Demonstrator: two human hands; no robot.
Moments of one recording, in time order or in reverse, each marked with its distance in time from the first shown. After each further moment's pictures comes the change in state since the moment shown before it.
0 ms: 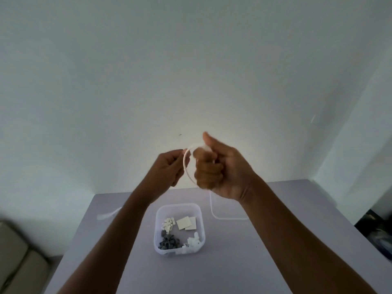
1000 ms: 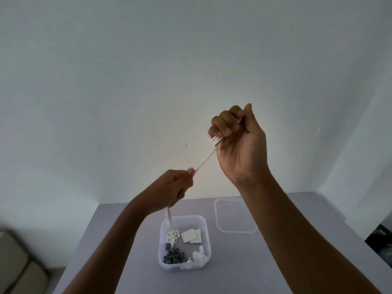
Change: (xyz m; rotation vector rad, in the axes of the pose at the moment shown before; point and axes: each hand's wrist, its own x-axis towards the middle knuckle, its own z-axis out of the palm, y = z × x) left_hand -0.006 0.006 -0.027 0.185 -0.240 -0.099; right_hand 0.035 -0.037 0.030 0.154 0.141 -0.734
